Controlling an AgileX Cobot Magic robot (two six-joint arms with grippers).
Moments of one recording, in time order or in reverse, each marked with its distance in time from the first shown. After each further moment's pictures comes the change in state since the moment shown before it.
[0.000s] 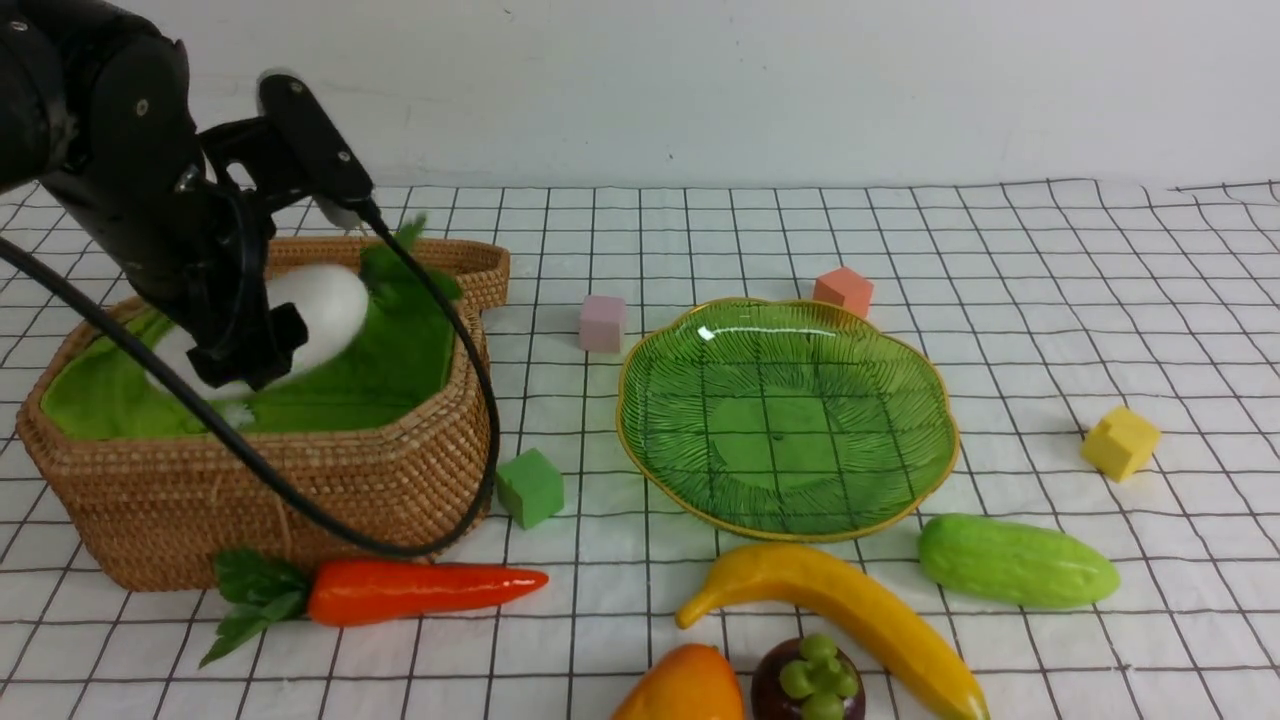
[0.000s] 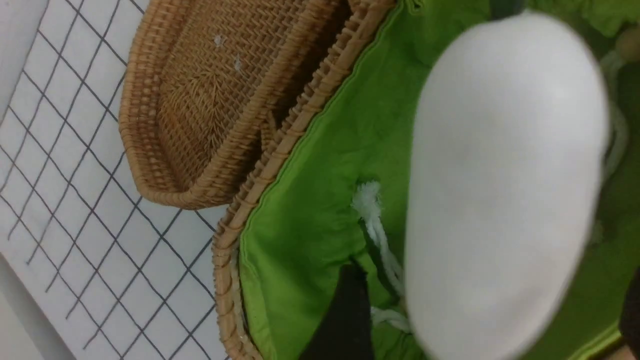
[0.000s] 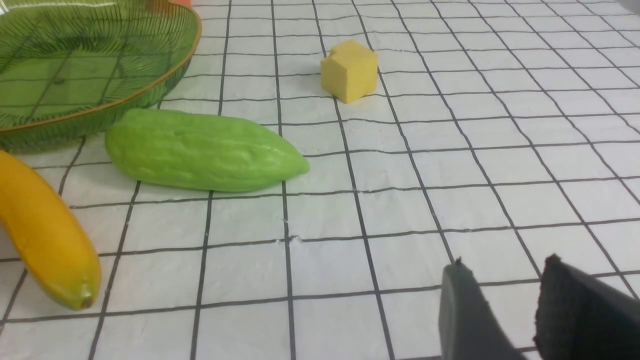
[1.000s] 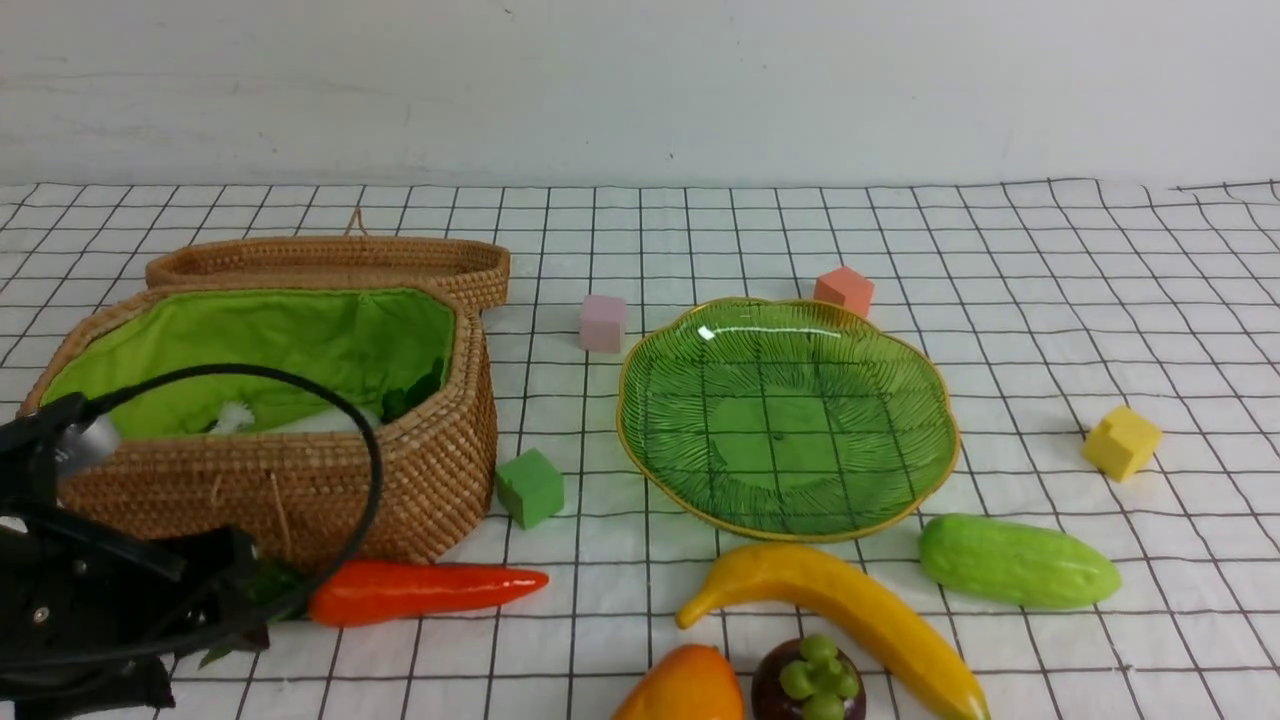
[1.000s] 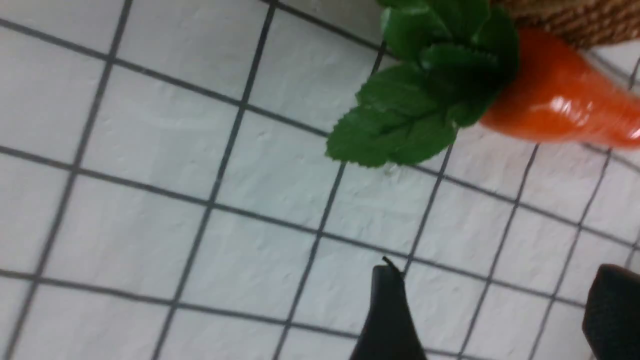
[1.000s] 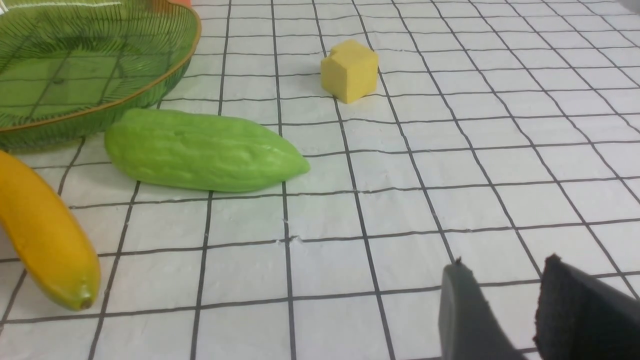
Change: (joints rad) right arm 0.000 0.000 0.000 -0.001 0.000 0.000; left arm 0.232 -0.401 0.751 -0.690 -0.225 -0.692
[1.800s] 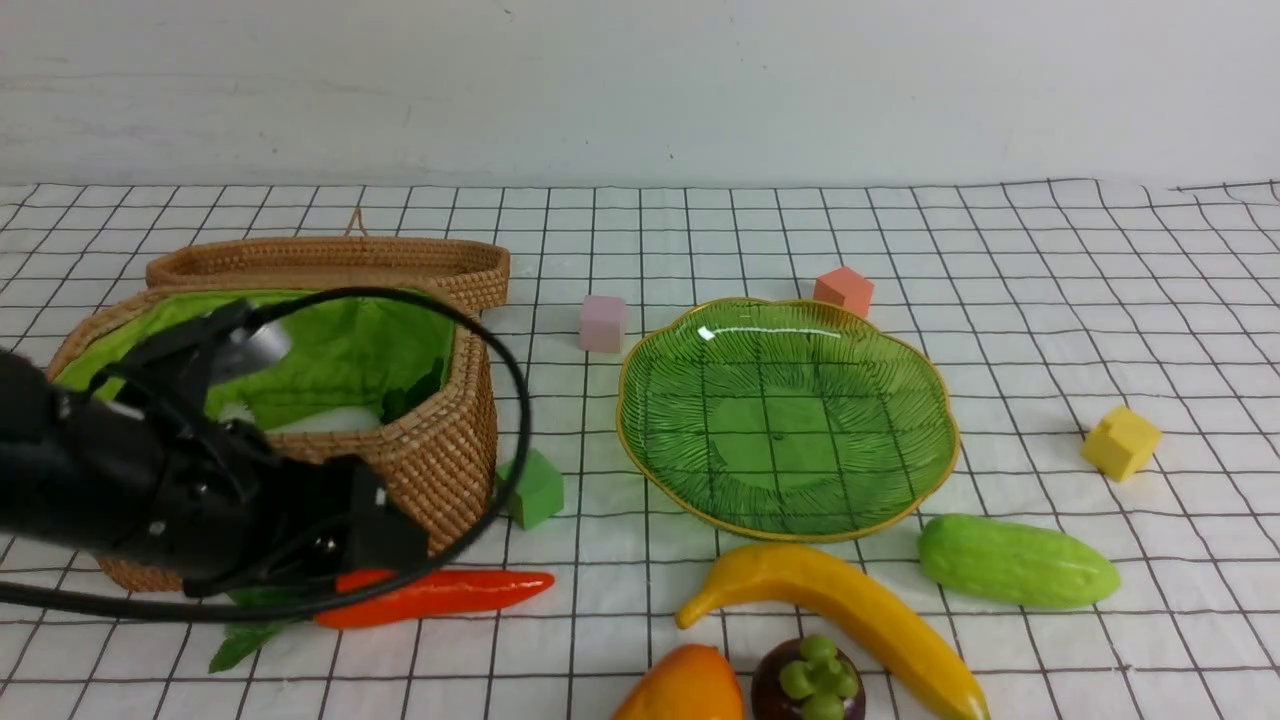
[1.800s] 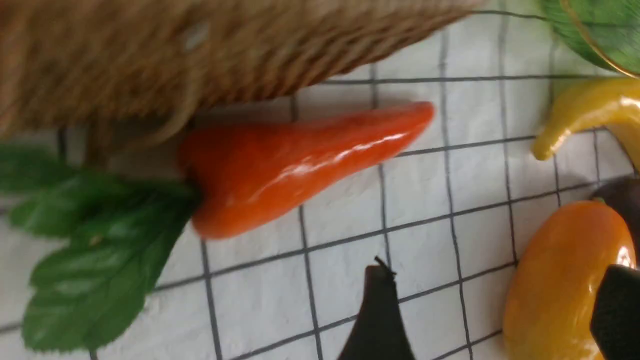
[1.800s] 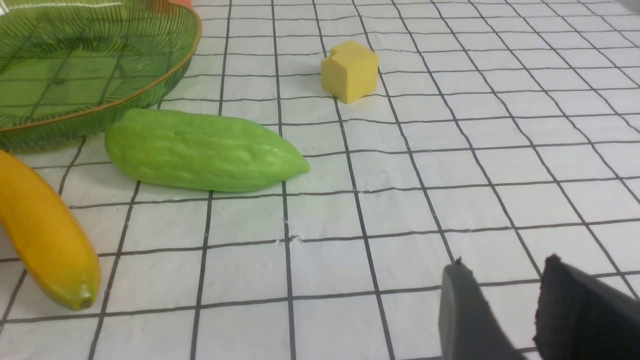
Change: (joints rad) right arm 0.000 0.000 0.000 0.000 0.000 0.000; left arm -0.149 0.119 -0.185 -0.244 0.068 0.516
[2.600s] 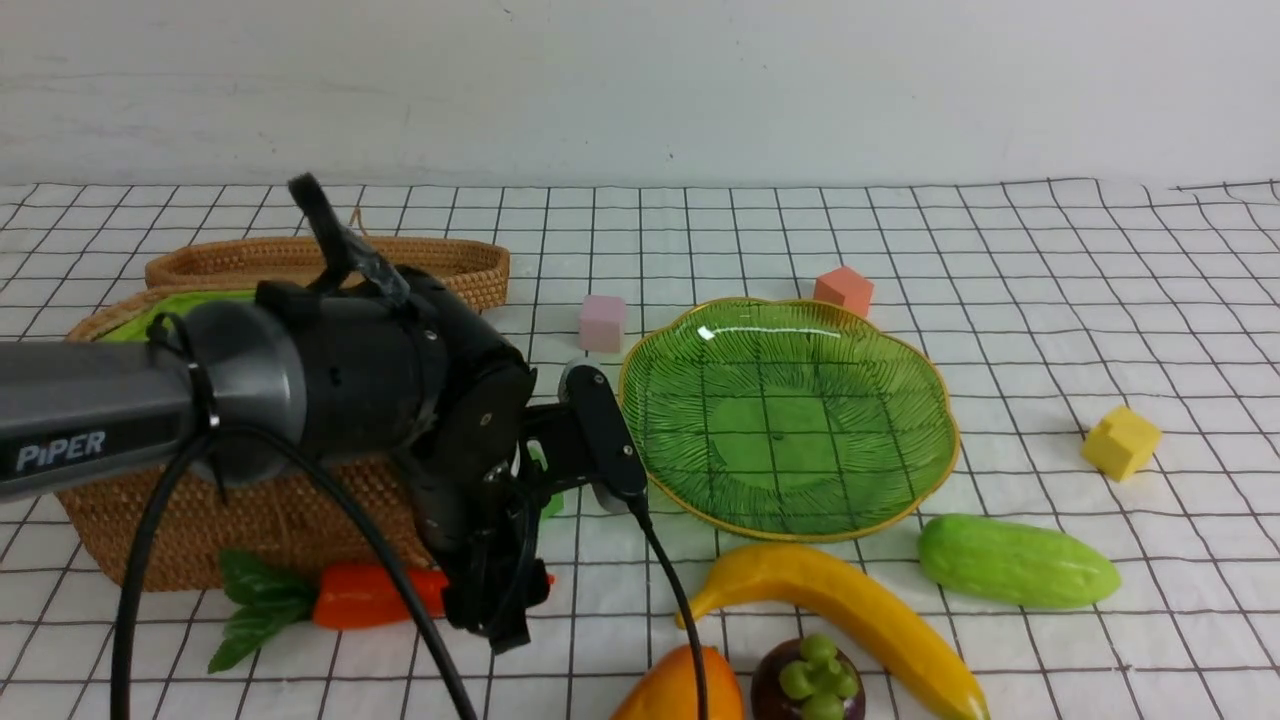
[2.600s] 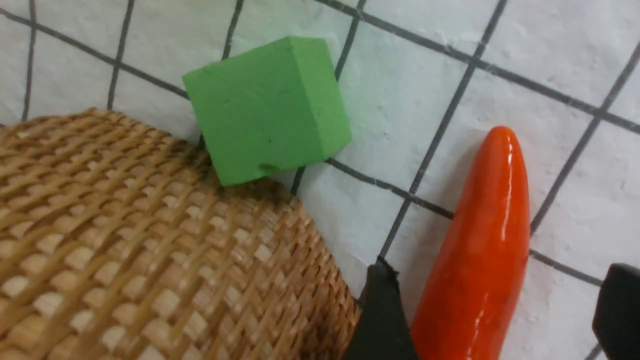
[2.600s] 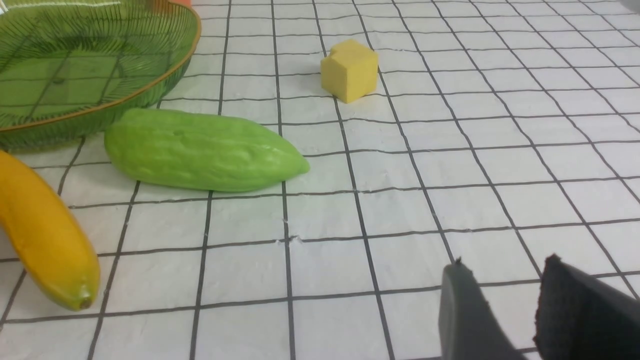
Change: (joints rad) right arm 0.000 0.000 0.000 0.001 0.000 0.000; left arm -0.454 0.463 -0.344 0.921 0.012 0.068
